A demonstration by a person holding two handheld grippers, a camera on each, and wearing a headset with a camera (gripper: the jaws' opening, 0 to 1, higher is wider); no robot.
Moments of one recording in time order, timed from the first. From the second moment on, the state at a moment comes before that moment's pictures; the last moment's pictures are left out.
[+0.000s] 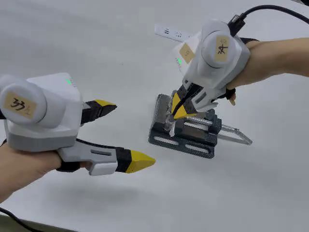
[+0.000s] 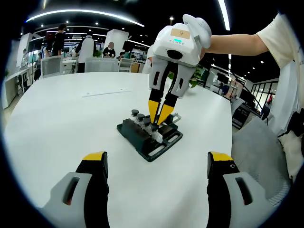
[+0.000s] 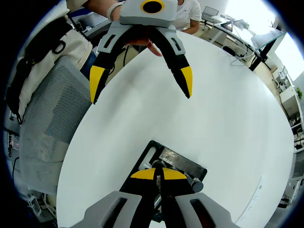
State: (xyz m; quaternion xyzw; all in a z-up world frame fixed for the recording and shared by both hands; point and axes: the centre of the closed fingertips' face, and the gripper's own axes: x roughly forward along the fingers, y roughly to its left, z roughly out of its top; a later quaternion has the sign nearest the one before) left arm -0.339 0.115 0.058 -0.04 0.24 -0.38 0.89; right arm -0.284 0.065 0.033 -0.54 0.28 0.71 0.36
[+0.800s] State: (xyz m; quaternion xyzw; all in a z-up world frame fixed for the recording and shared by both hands) left arm -0.333 0.115 0.049 -0.06 0.24 -0.38 0.89; right arm -0.285 0.064 0.029 -0.52 0.32 0.70 0.38
